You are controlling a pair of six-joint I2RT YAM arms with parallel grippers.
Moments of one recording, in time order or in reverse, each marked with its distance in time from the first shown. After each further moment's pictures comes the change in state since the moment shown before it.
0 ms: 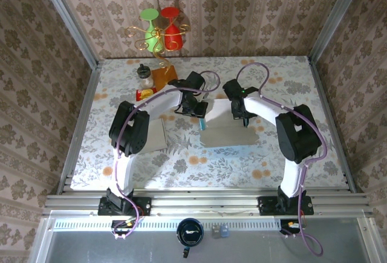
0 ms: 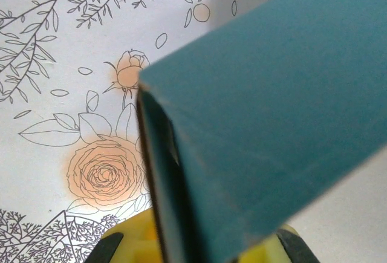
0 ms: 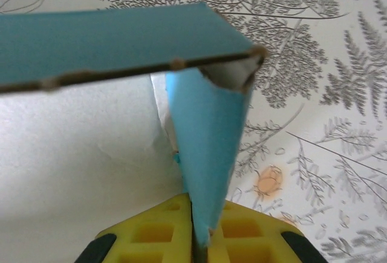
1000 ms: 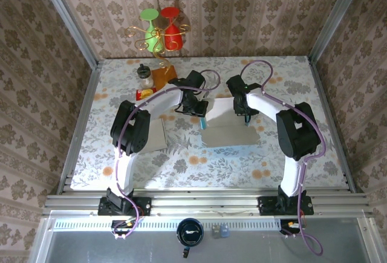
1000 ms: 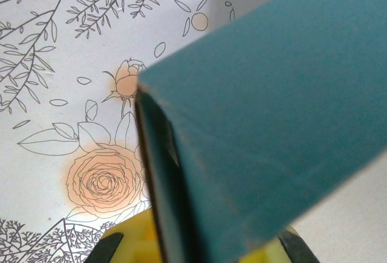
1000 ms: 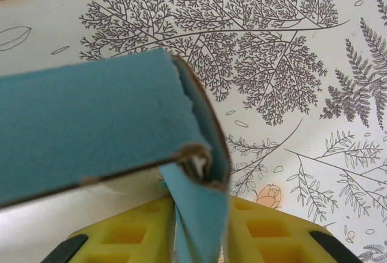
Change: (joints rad) left arm 0.002 0.021 0.032 -0.016 0.014 0.004; right arm -0.050 0.026 0.038 0.012 -0.072 -0.010
